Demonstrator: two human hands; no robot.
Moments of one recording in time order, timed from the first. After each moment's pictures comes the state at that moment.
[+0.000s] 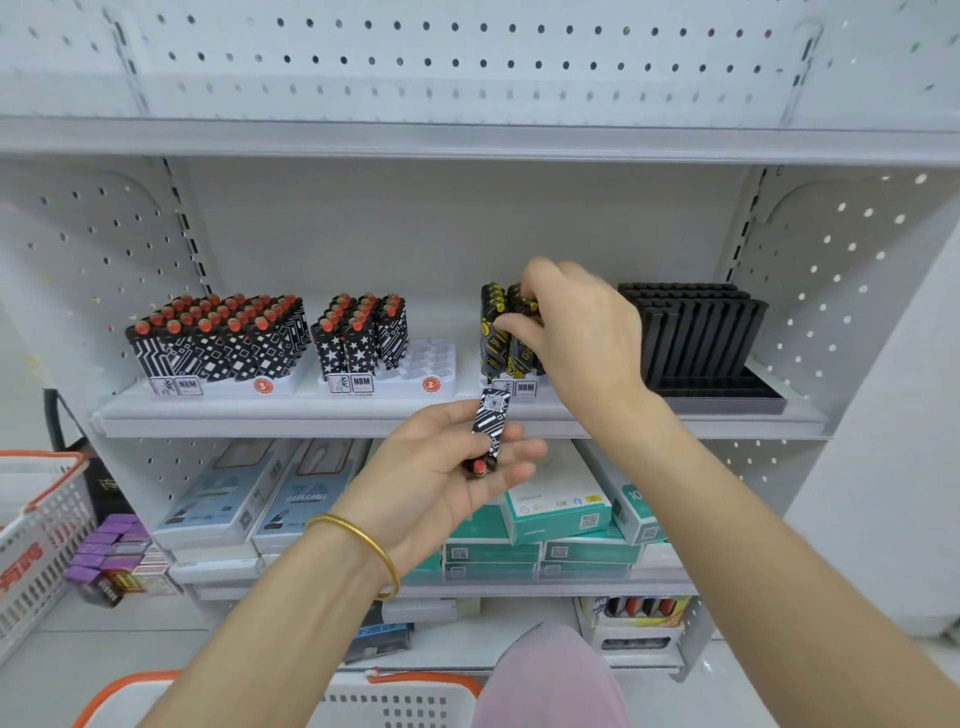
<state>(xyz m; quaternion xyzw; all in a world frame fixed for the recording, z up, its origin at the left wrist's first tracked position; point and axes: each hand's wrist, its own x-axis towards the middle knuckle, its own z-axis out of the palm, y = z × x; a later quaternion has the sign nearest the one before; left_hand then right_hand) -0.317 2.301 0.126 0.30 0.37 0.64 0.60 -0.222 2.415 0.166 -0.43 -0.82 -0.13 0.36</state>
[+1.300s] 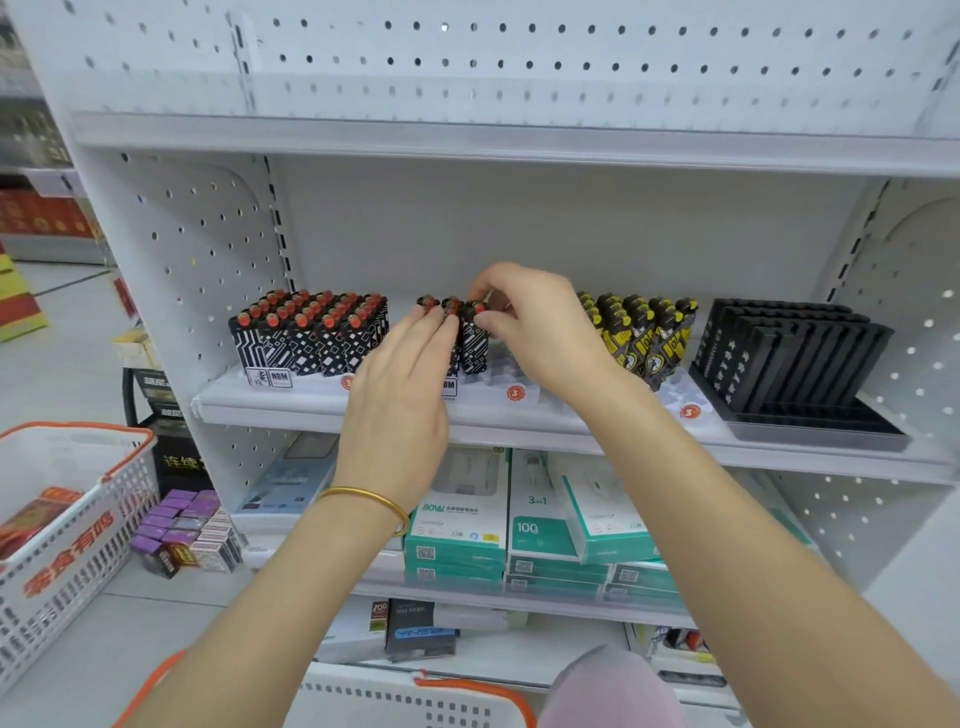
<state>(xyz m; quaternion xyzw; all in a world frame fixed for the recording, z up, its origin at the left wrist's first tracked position) -0.421 2.327 0.102 0.63 0.66 0.34 -0.25 -0.312 2.425 0.169 -0.29 -0.88 0.10 0.36</state>
